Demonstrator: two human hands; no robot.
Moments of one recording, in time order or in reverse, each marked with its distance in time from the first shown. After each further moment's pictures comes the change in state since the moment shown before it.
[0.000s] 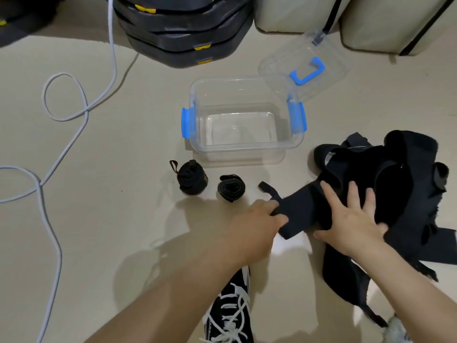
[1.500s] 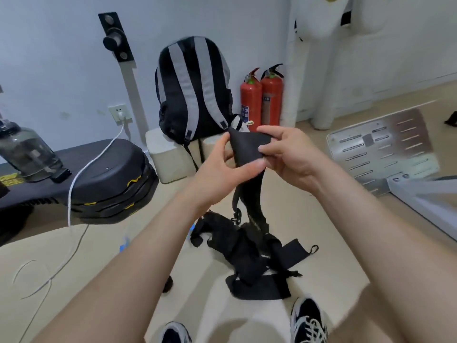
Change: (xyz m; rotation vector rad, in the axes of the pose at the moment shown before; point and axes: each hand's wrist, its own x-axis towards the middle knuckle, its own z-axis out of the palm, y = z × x) left_hand -0.075 0.349 -0.261 -0.740 0.308 0.252; right_hand -0.289 0.180 -0.289 1.756 0.359 -0.590
